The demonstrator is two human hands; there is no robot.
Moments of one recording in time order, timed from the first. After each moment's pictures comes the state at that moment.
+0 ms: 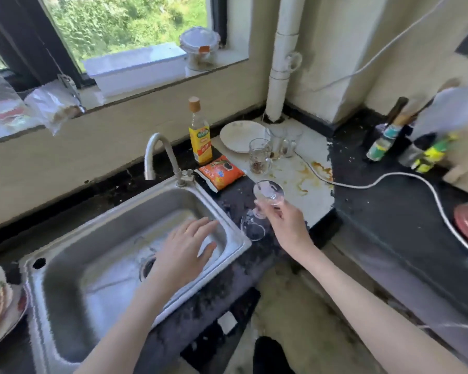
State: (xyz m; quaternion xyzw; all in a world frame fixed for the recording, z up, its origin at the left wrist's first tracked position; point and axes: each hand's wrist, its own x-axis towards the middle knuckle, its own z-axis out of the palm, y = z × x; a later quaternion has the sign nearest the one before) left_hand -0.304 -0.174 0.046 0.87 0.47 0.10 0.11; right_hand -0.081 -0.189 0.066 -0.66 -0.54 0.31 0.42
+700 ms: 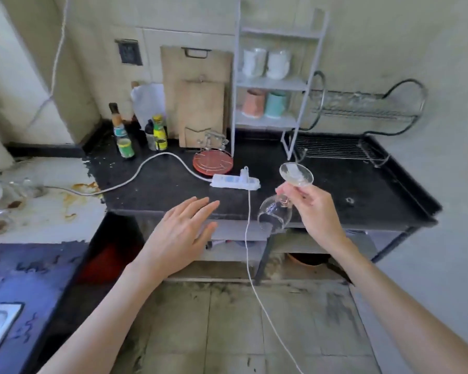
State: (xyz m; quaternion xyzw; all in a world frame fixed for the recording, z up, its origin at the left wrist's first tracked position) left_hand 0.026 -0.421 0.124 0.99 0.03 0.10 0.12; right_hand 0.158 -0.636 0.152 -0.79 -0.23 0.03 0.57
